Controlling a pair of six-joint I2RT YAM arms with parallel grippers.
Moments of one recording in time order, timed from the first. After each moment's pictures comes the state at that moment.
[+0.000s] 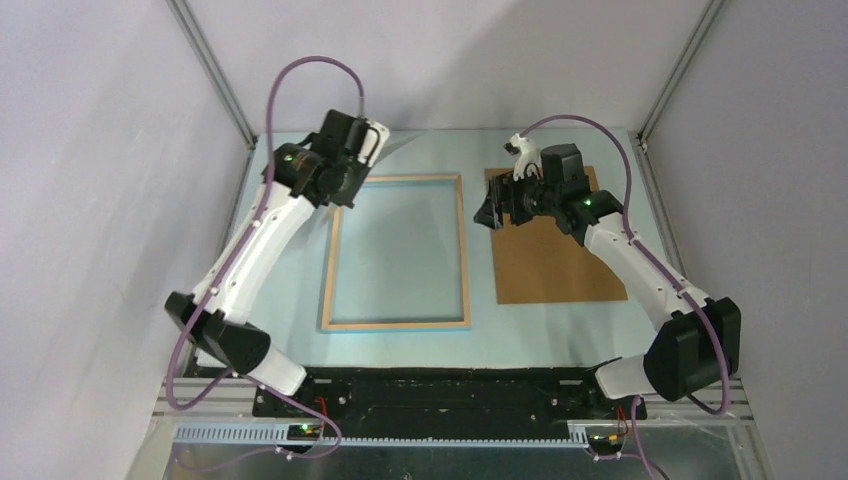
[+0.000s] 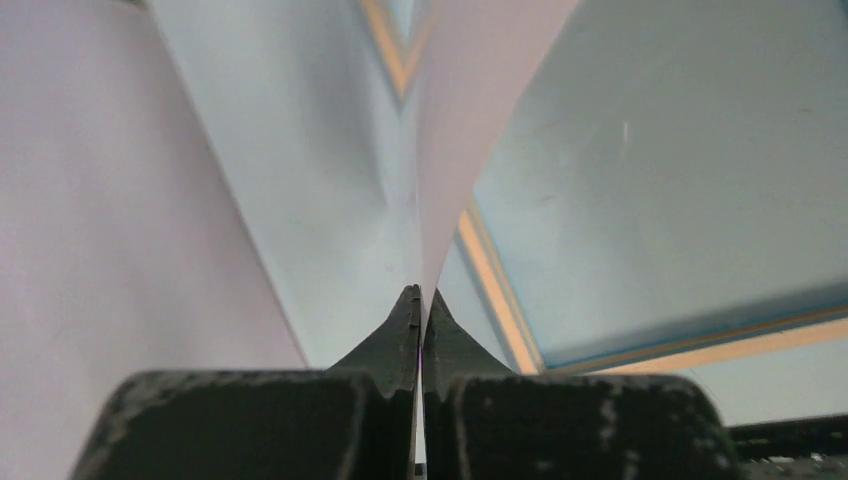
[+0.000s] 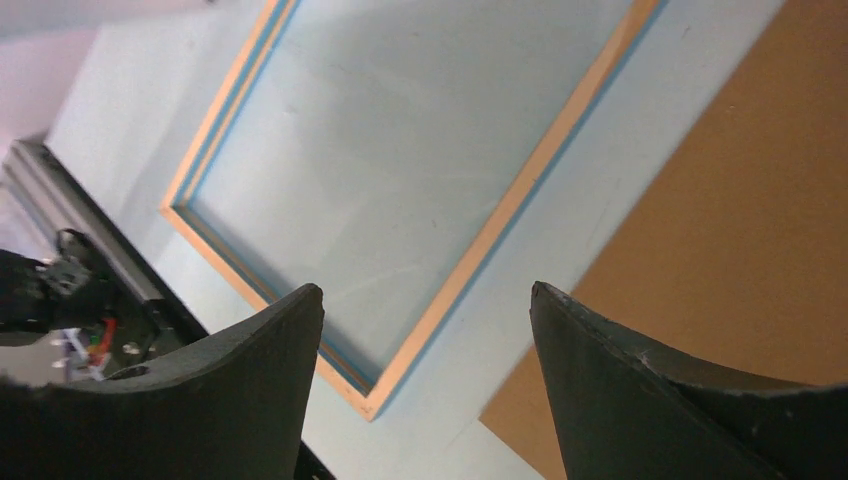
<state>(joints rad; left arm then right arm) -0.48 1.50 1.80 -1.18 -0.38 0.17 0.39 1.38 1.22 -0.44 -0.41 0.11</state>
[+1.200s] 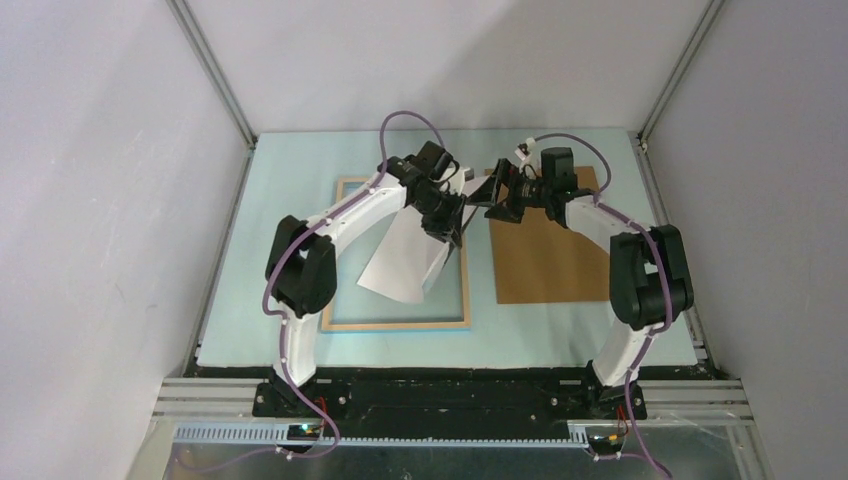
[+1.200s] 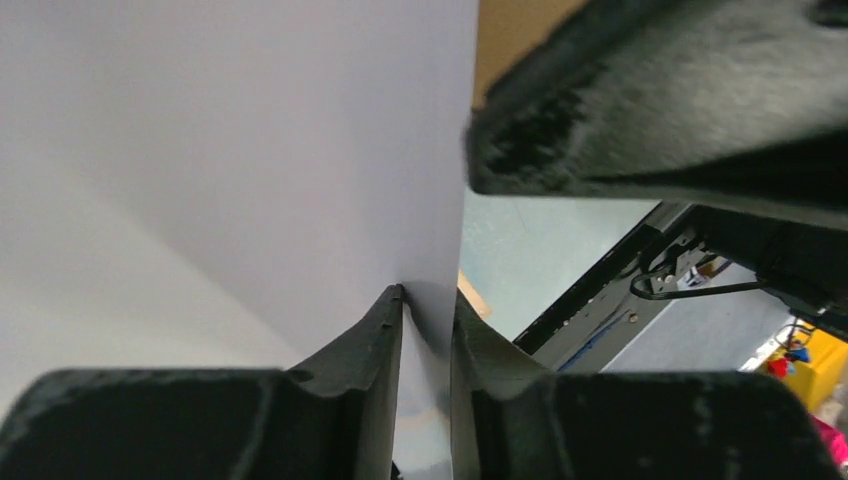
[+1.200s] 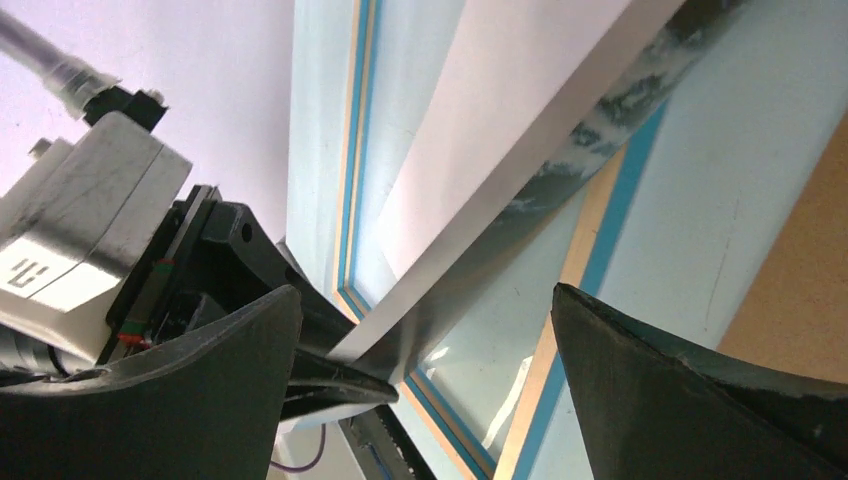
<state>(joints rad) -0.63 2.02 1.79 -0.90 0.43 -0.25 0.23 1.77 1.19 -0.01 -0.78 0.67</state>
